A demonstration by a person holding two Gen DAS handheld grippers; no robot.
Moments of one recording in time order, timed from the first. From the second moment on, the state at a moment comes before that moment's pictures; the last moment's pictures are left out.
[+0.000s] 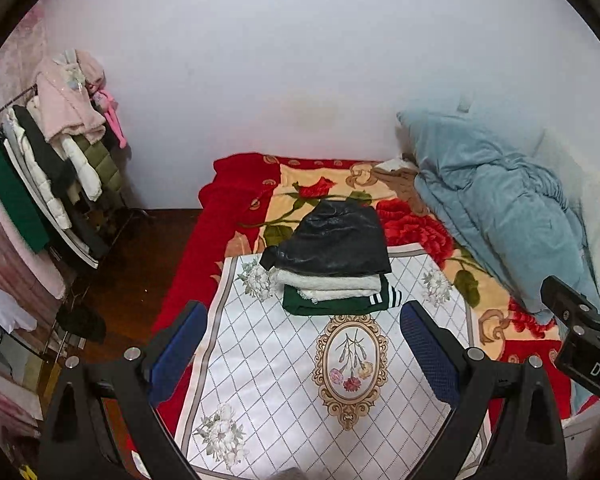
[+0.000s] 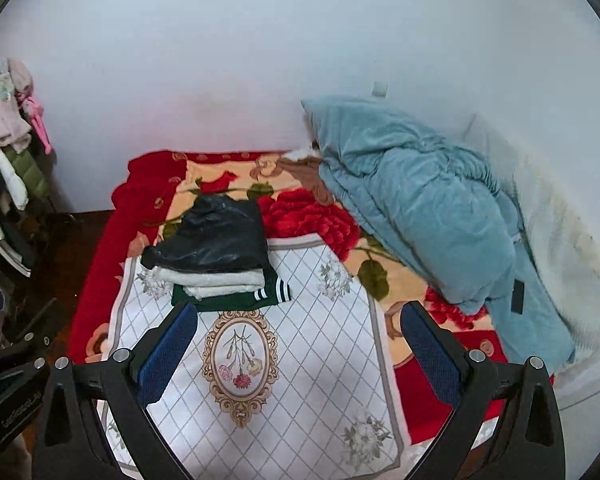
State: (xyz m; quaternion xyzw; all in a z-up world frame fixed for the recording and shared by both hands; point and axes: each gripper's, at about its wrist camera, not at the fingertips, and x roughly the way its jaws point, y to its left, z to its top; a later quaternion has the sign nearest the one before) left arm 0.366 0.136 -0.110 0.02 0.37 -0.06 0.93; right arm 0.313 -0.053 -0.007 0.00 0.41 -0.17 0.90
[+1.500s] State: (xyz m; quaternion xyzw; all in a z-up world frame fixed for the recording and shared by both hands) left arm 0.296 0.138 -0.049 0.01 0.35 -0.03 0.94; right arm 0.240 -0.046 0.094 -0.01 0.38 -0.13 0.92
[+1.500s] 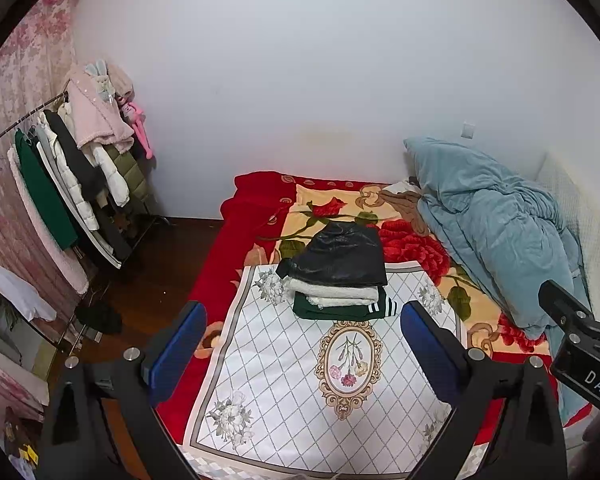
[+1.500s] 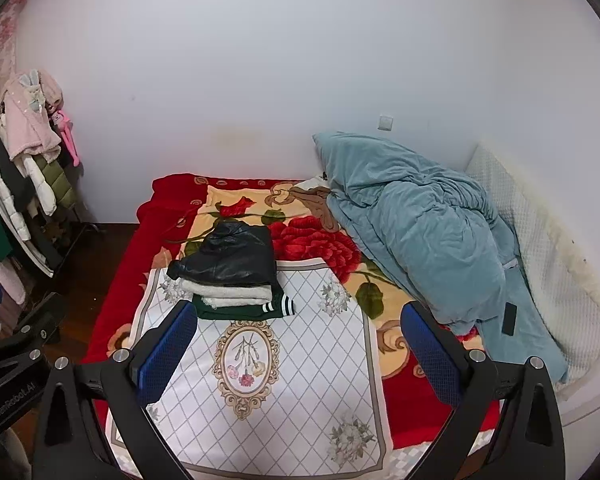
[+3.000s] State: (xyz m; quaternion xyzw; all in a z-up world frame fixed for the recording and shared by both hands) left arm 0.294 0.135 -0.037 0.01 0.34 -0.03 0.94; right arm 0.234 -0.047 0.093 -0.01 0.38 -0.13 0.92
